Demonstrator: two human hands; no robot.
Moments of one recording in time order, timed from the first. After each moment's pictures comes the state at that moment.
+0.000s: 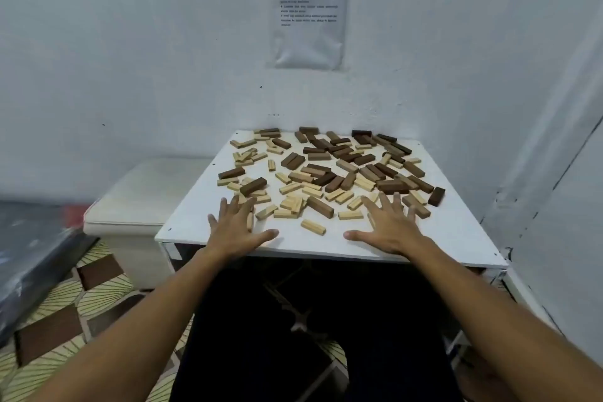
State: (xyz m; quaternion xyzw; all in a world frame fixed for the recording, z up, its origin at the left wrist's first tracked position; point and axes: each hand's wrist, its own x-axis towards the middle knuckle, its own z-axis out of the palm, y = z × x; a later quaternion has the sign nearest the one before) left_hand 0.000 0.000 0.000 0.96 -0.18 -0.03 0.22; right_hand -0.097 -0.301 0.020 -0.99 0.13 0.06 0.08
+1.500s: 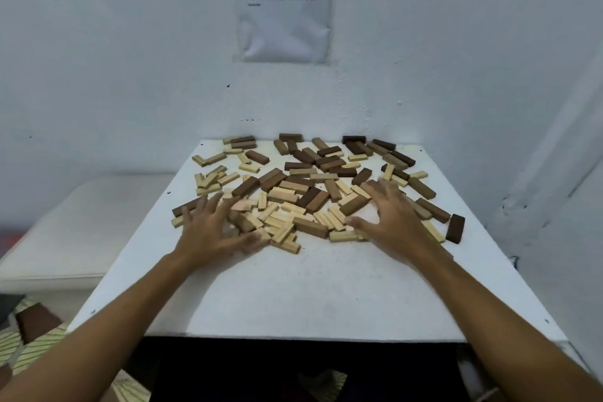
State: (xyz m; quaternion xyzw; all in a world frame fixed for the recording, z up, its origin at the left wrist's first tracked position) left_hand 0.141 -0.037 -0.013 0.95 -0.25 0.08 0.19; right_hand 0.004 -0.361 0.009 -0.96 0.13 -0.12 0.19
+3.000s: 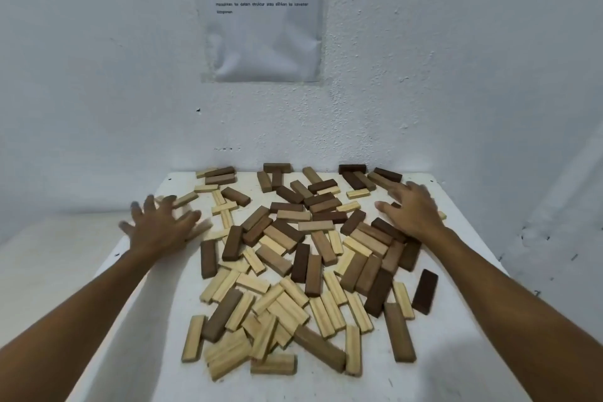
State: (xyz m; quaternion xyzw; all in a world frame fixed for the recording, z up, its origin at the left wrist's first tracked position) left_hand 0.315 -0.061 -0.008 0.98 -0.05 0.06 0.17; right_hand 0.151 -0.491 0.002 -0.94 0.25 -0.12 0.20
